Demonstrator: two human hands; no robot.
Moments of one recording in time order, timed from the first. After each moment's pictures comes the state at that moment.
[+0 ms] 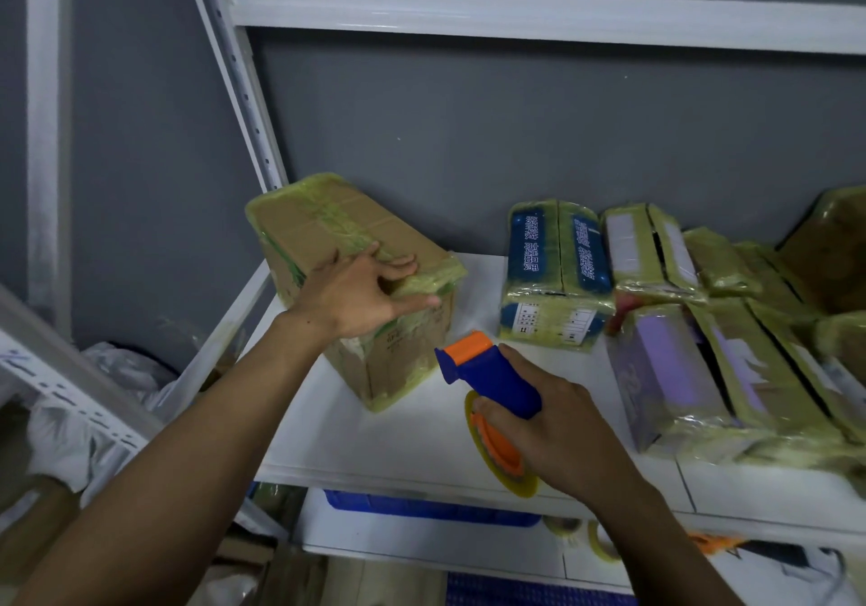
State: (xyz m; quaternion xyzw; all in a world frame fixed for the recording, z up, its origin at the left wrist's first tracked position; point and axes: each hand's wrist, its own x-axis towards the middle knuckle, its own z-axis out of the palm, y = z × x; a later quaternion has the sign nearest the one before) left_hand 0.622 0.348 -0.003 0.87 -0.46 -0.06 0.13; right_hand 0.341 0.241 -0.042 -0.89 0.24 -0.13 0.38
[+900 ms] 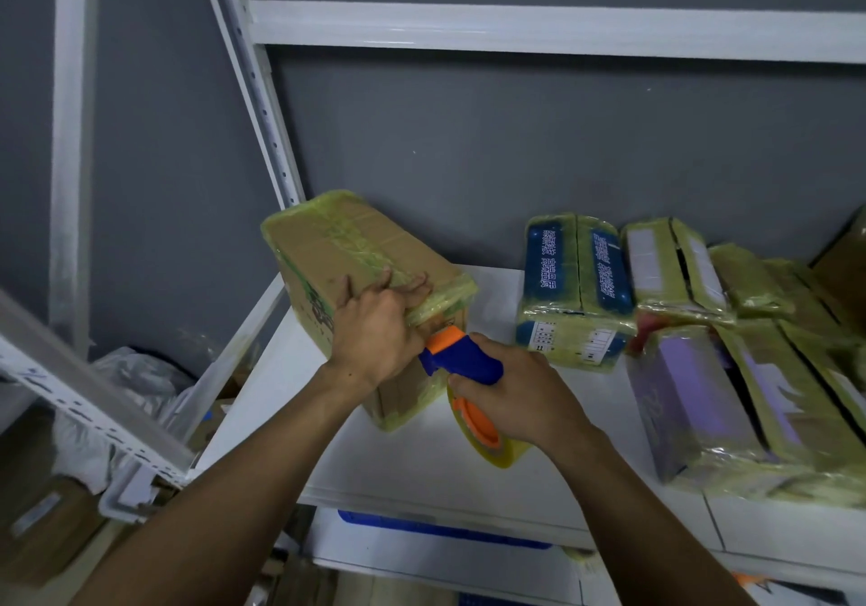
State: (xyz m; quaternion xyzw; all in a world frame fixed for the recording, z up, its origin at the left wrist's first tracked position) left_hand 0.600 0.338 -0.031 0.89 -0.43 0.07 0.17; right_hand 0.420 0.219 -0.044 -0.90 0.24 -0.08 0.36
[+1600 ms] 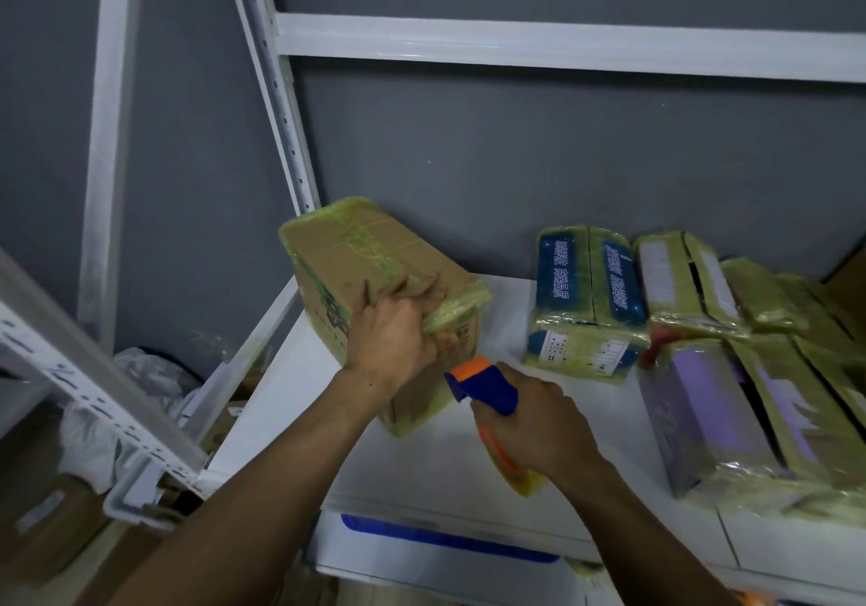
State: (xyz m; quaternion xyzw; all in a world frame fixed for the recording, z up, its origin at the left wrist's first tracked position) left_hand 0.594 0.344 -0.019 0.89 -0.43 0.07 0.15; right_hand 0.411 0.228 -0.069 -0.91 0.29 -0.06 0.27
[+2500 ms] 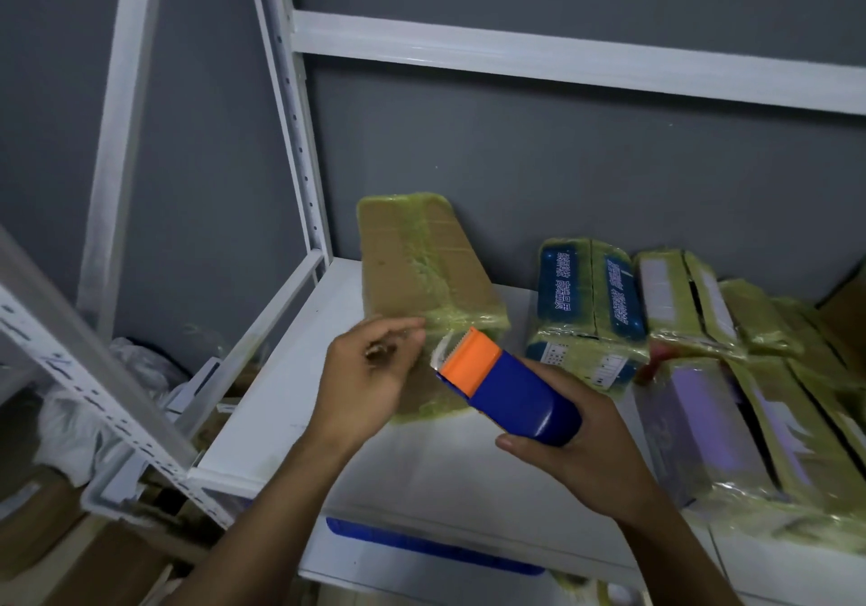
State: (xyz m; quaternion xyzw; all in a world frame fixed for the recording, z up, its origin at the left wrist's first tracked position) left_hand 0.553 0.399 -0.018 0.73 -0.31 -0.02 0.61; right_hand 0.371 0.221 -0.035 -0.81 0.10 -0.22 0.53
